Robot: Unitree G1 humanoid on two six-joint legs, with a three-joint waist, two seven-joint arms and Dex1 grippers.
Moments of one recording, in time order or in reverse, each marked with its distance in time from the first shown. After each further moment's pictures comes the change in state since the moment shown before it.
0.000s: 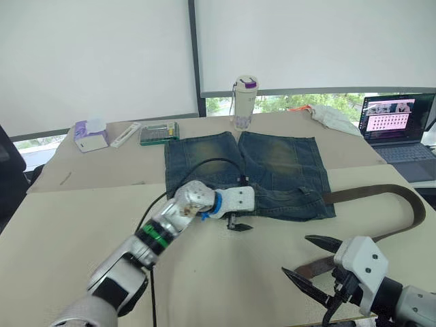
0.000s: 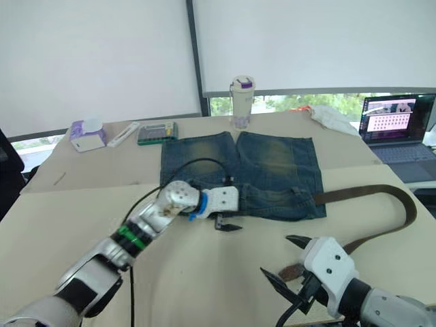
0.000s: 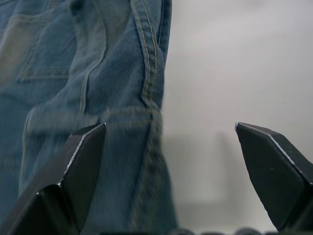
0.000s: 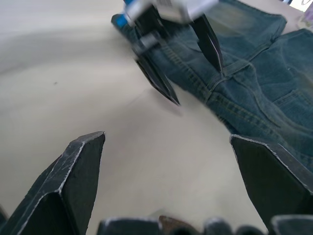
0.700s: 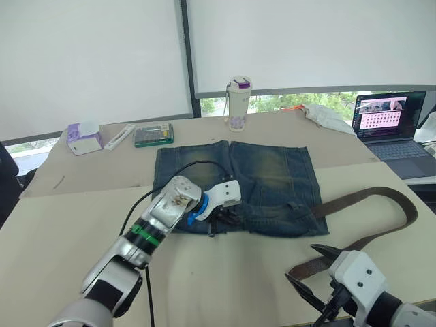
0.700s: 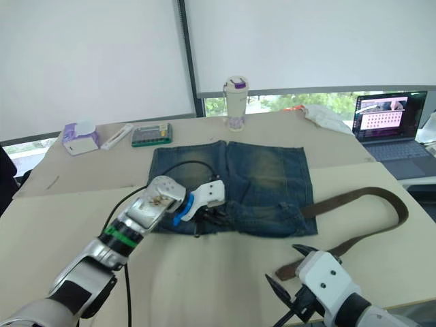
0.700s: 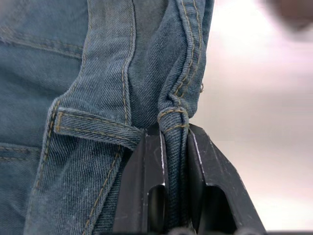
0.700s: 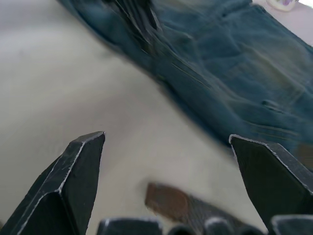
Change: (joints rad) left arm 0.126 0.122 0.136 -0.379 -0.187 0.627 -0.325; right arm 0.182 -0.042 0.027 0.001 -0.132 -0.073 -0.118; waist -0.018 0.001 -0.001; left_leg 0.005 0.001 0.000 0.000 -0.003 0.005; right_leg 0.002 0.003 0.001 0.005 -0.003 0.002
